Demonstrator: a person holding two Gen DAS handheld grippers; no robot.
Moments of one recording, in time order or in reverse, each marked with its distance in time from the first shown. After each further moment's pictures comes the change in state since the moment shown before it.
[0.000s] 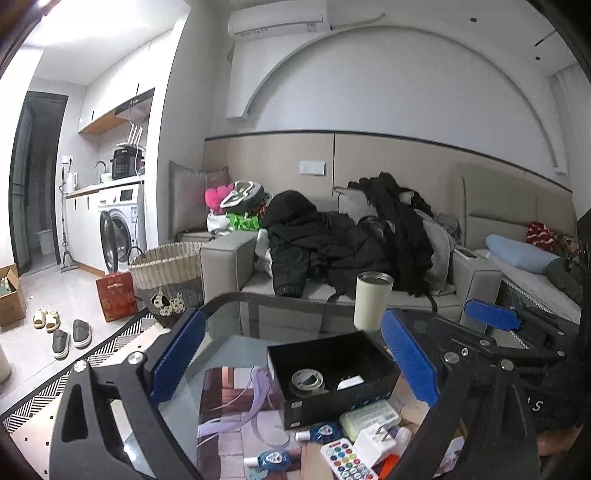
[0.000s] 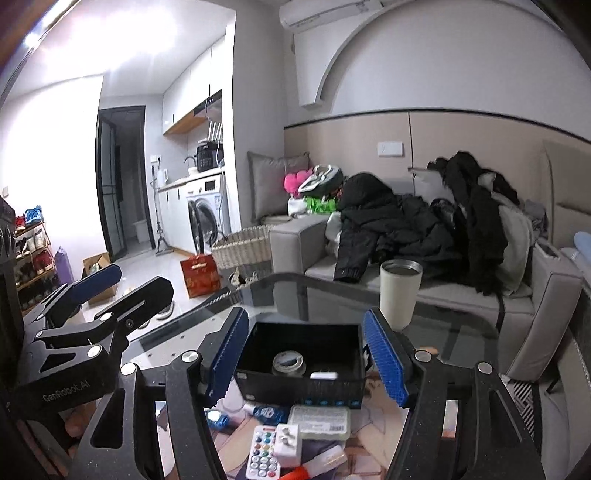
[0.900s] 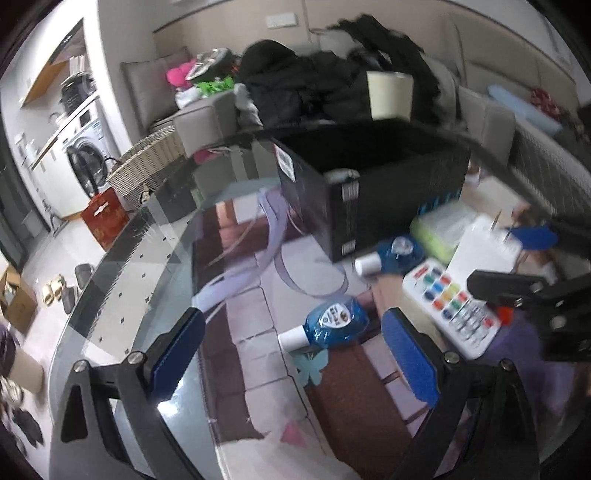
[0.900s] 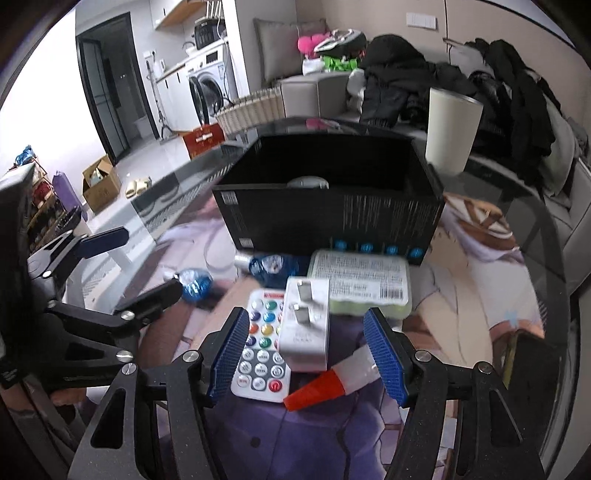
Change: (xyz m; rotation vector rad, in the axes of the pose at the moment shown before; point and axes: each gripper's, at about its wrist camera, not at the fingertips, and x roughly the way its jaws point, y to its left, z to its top) left arm 0.097 0.024 -0.139 0.218 0.565 -0.023; right arm 0.115 0.008 -0.125 -0.001 0.541 0.064
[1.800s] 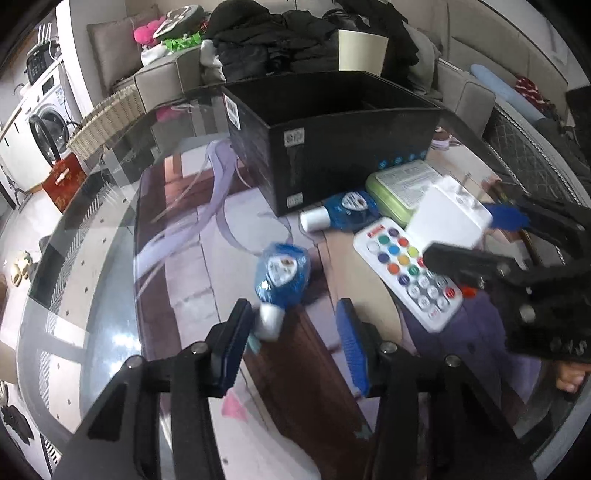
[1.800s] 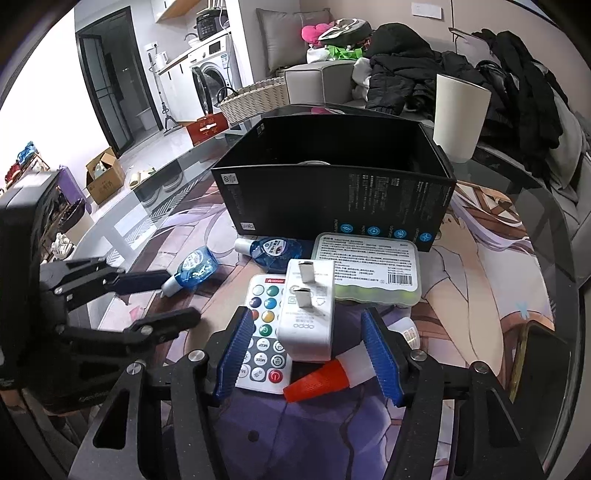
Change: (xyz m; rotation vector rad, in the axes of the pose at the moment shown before) left arm 0.008 -0.014 0.000 -0.018 0.165 -0.142; right arm 0.002 -0.001 -0.003 -0.018 0.020 0.016
